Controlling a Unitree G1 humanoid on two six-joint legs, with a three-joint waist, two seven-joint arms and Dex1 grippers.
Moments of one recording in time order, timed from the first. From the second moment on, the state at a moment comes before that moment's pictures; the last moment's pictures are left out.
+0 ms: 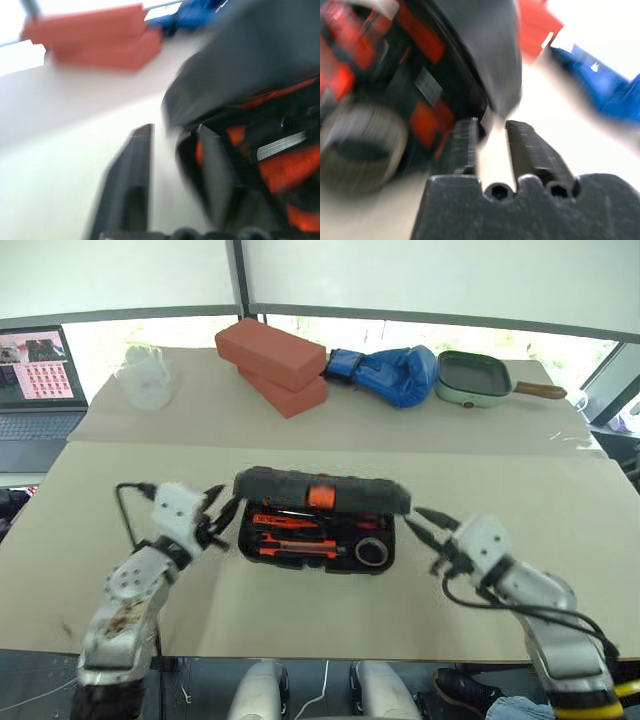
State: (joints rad) left arm 0.02 0.50 0.30 -0.47 -0.34 0.50 -0.45; right arm 0.11 -0.59 -0.08 -0.36 0.13 0.02 0.63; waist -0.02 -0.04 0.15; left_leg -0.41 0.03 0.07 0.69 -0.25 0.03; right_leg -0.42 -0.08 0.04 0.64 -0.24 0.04
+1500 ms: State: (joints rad) left arm -0.70 0.74 -0.20 0.38 -0.14 0.20 -1.35; right arm -0.03 -0.81 0.01 -0.43 0.30 0.34 0.96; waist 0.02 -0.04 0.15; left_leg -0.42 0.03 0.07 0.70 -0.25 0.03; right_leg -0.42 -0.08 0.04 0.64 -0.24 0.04
